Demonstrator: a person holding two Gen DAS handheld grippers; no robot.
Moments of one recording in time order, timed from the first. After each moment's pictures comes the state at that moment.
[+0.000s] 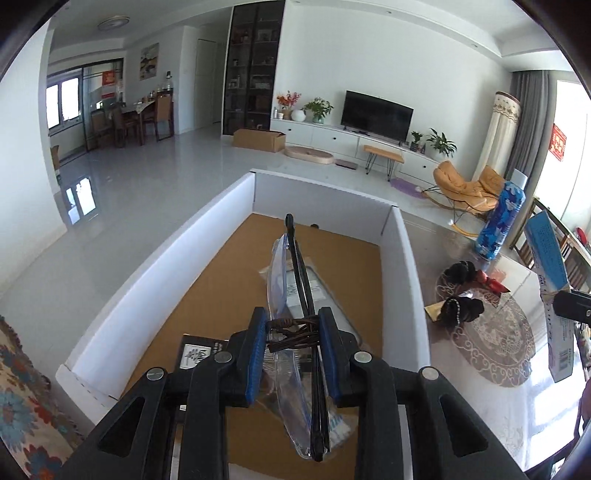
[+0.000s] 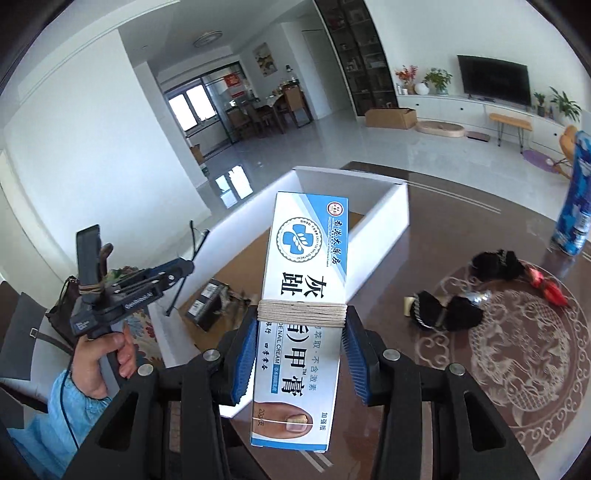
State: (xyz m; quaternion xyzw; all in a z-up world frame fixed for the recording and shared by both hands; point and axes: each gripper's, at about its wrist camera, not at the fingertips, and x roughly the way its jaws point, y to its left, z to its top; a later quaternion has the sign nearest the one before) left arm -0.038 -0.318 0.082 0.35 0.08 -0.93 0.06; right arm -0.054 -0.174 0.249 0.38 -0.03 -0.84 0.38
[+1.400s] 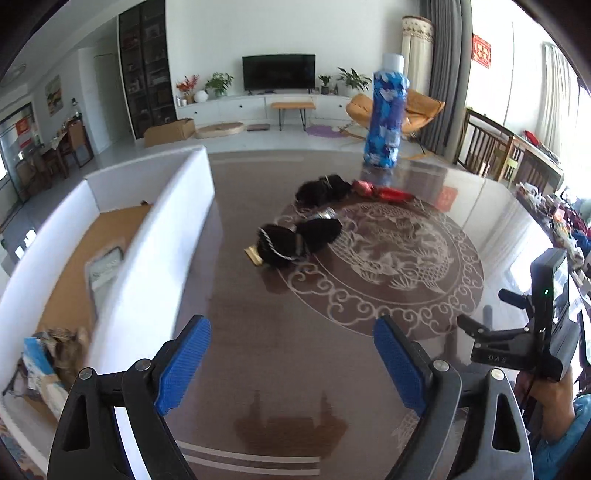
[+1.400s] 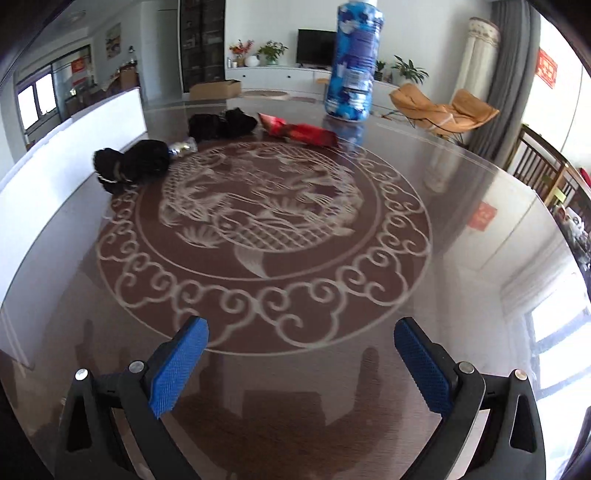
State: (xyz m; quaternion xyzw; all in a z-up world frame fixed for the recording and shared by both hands) left arm -0.066 -0.042 0.023 0.42 -0.04 -0.90 -0.09; right arm -0.041 0.108 0.049 0.45 0.04 -0.89 -0.02
